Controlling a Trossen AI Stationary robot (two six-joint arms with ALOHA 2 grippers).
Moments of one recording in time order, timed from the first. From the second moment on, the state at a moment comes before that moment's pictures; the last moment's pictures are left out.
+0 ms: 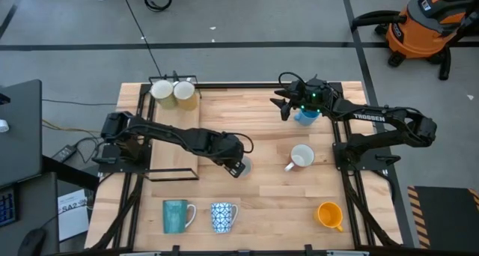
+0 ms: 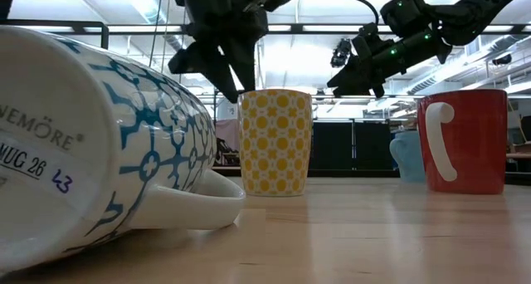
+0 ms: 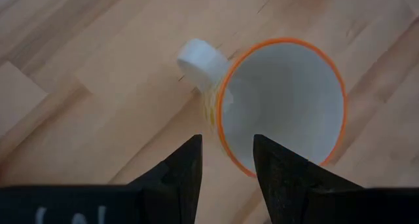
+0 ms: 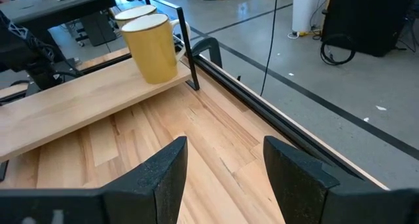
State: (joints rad) left arm -0.13 1.78 1.41 -0.77 -0.11 -0.93; right arm -0.58 1.15 0.57 0.28 -0.13 0.11
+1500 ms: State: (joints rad) left arm 0.08 1.86 1.46 -0.86 -0.12 -0.18; right arm -0.58 1.15 0.57 0.28 -0.13 0.11
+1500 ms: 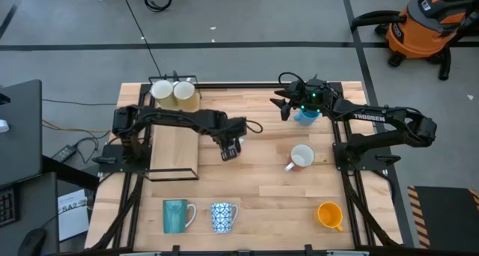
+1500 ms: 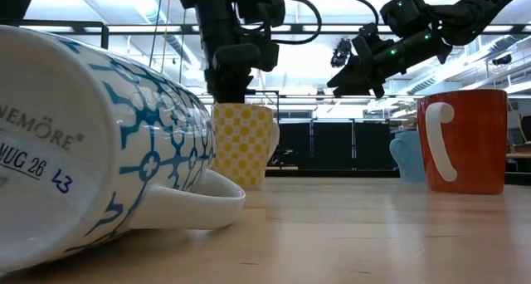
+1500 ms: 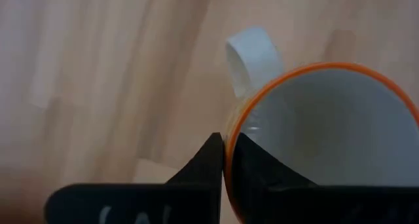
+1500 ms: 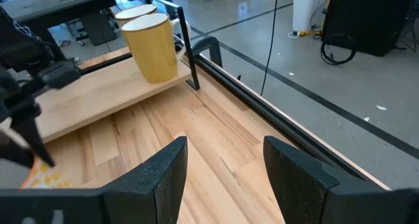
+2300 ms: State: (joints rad) left arm 0.14 1.86 1.79 -1.13 -0.11 -0.09; right arm -0.58 1.15 0.57 0.27 -0.13 0.11
